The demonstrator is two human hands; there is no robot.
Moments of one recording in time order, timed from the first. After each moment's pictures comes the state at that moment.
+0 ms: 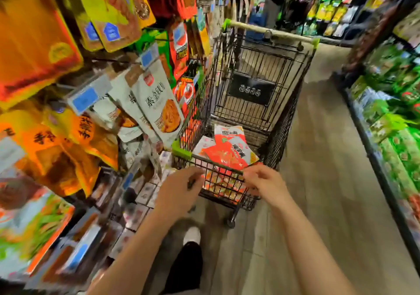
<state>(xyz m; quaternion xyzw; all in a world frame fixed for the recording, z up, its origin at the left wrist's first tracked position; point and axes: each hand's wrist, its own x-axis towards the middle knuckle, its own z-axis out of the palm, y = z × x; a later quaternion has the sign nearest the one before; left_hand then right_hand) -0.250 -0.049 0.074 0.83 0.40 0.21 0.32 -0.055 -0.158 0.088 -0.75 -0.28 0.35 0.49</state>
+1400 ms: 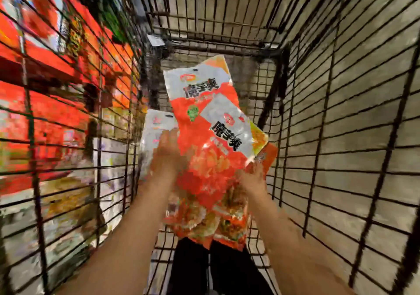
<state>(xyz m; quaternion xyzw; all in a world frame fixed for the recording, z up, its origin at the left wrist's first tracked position) 0.092 0.253 -0.244 0.78 0.49 -0.13 0.38 0.184 0.076 -0.254 -0.80 0.19 0.42 0.37</state>
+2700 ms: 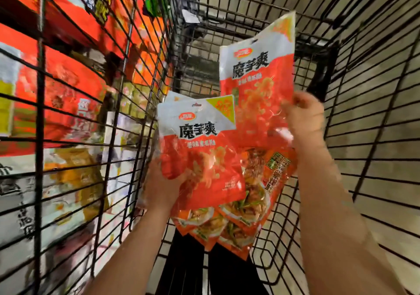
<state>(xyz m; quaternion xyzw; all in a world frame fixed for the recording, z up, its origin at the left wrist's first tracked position) 0.007 0.216 -0.264 0.54 0.70 -0.04 0.47 0.309 0.160 -0.243 -0.89 -0.05 0.26 0.37</state>
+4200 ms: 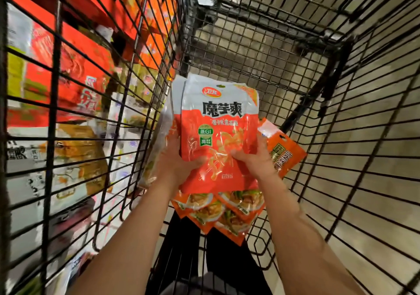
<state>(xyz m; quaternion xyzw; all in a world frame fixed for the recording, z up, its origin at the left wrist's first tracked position) 0.029 0.216 -0.247 0.47 0.59 0.01 0.65 0.195 0.112 -0.273 -0.78 -0.02 0.52 0.35</state>
